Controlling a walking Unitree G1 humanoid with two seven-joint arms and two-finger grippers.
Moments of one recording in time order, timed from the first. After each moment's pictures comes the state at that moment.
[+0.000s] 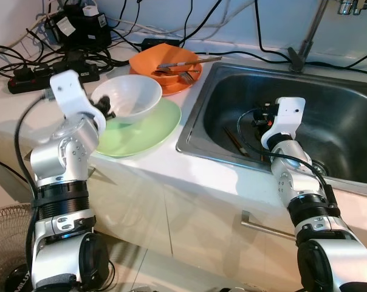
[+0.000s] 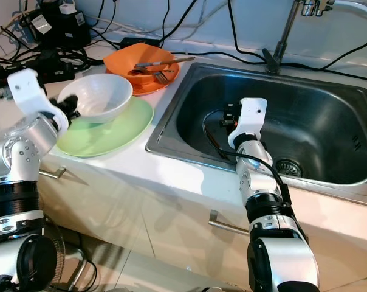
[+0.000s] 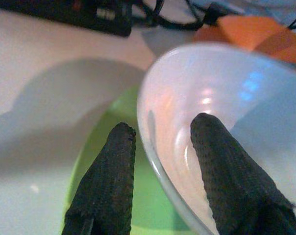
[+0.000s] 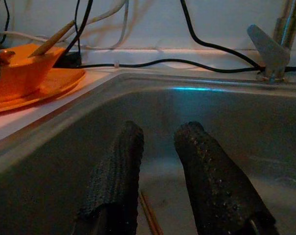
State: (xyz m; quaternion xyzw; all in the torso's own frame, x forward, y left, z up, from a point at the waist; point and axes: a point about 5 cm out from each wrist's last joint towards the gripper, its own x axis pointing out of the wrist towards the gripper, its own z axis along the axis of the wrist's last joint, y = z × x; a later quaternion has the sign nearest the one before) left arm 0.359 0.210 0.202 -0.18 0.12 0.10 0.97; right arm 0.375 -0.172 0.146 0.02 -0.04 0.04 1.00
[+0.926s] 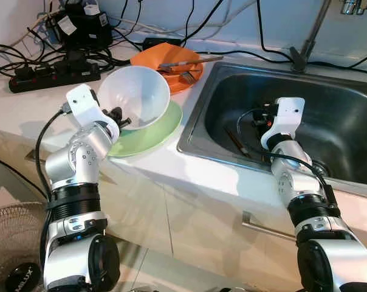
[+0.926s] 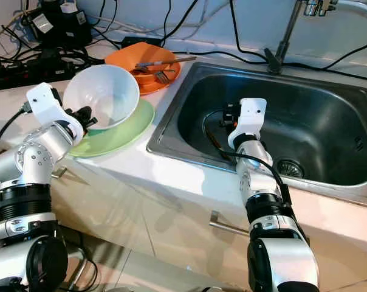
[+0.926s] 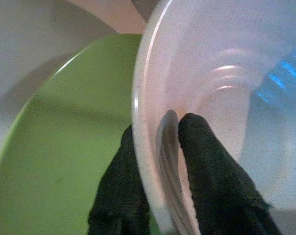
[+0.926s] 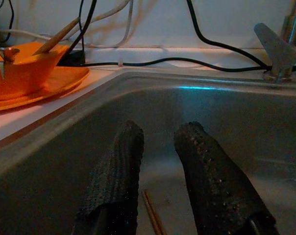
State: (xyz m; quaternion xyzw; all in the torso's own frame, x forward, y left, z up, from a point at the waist) left arm 0.361 0.192 0.186 -0.22 0.15 0.08 0.96; right arm 0.375 -0.171 0.146 0.02 -0.04 0.04 1.00
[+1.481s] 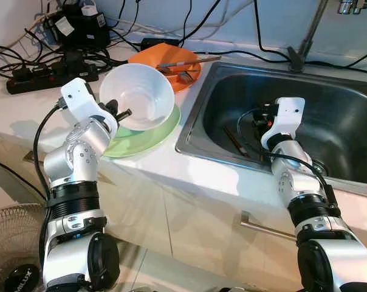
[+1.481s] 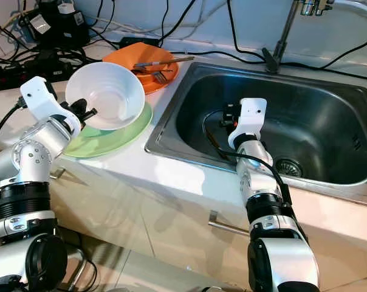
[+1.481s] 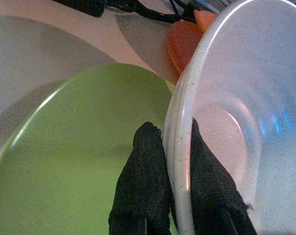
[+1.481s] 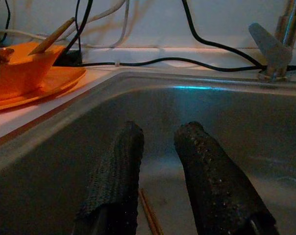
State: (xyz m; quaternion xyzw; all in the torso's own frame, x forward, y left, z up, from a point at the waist) left arm 0.363 0.196 0.198 -0.25 0.11 0.07 0.96; right arm 0.375 -0.172 0.146 0.02 -0.04 0.04 1.00
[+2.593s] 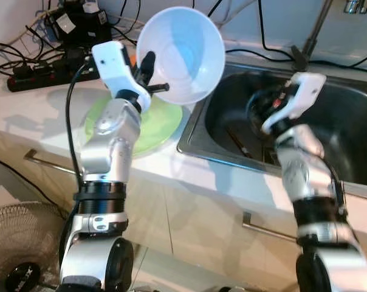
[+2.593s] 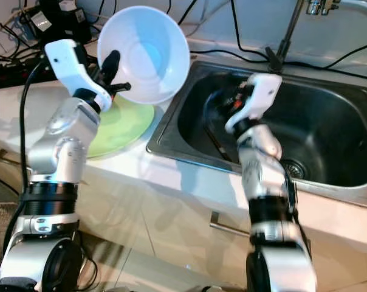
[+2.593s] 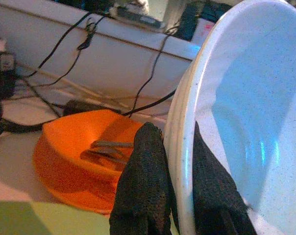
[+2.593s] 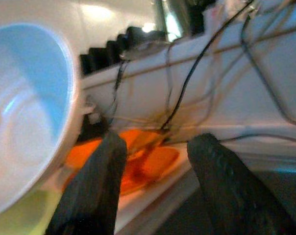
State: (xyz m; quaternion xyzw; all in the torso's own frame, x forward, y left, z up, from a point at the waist) left arm 0.364 0.118 0.252 -0.15 -0.11 -0.12 0.98; right arm 0.358 -0.153 0.199 0.13 -0.16 0.21 0.96
